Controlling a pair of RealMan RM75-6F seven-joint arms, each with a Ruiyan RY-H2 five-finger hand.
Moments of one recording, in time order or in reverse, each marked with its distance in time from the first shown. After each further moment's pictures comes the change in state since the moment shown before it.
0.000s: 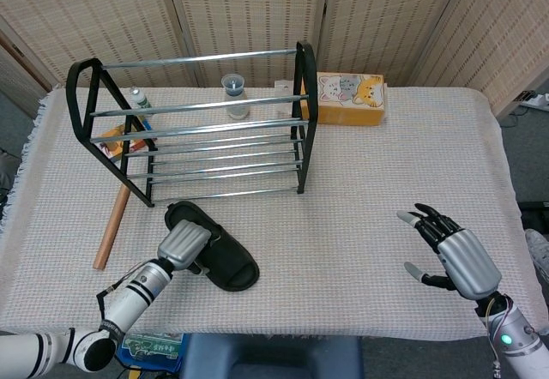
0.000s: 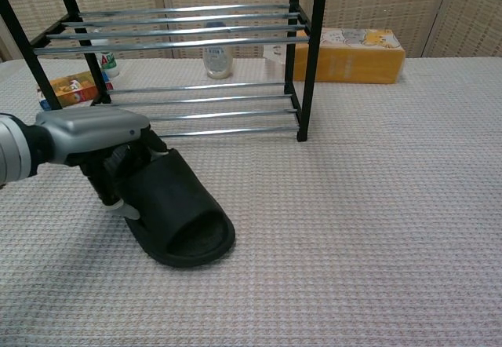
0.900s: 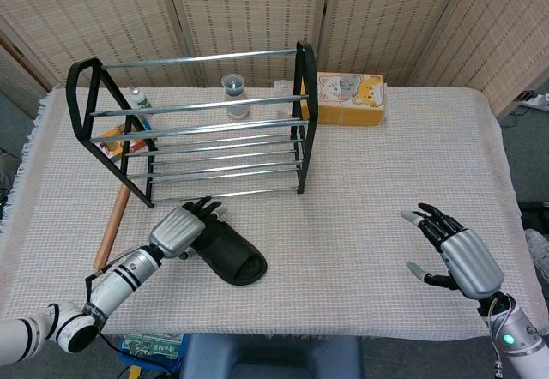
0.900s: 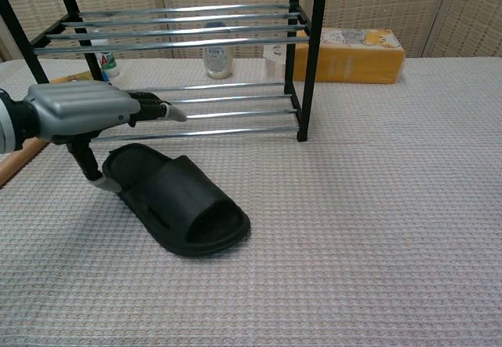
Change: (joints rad) left arm -0.041 0.051 0.048 0.207 0.331 -0.048 -0.167; right arm -0.007 0.001 0.002 0.009 0.011 0.001 0.010
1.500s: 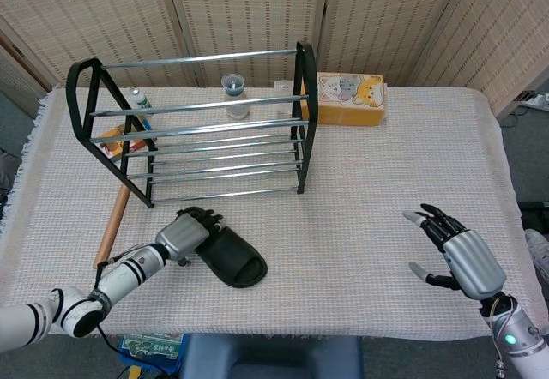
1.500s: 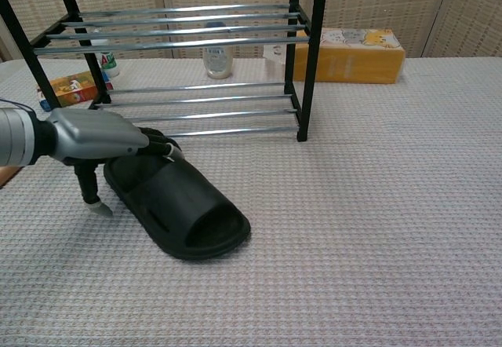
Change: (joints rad) left arm -0.095 0.016 0.029 0.015 -0.091 -0.228 0.015; right arm -0.005 -0.004 -0.002 0.011 0.004 -0.001 0.017
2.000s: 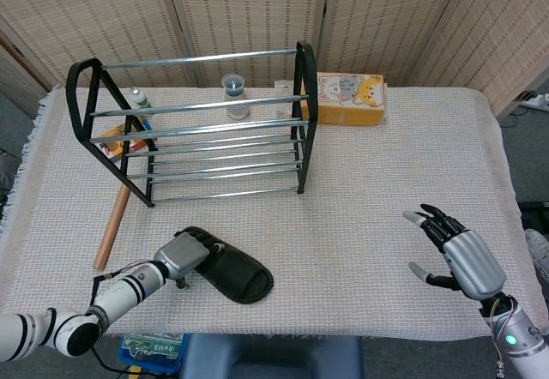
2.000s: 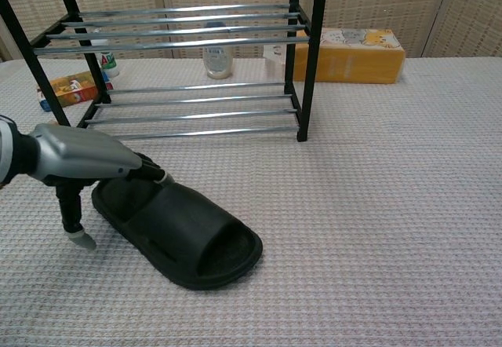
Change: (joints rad) left arm -0.064 0.106 0.063 -0.276 -0.310 -0.001 0.190; right arm -0.002 -0.002 0.000 0.008 -0.006 0.008 0.008
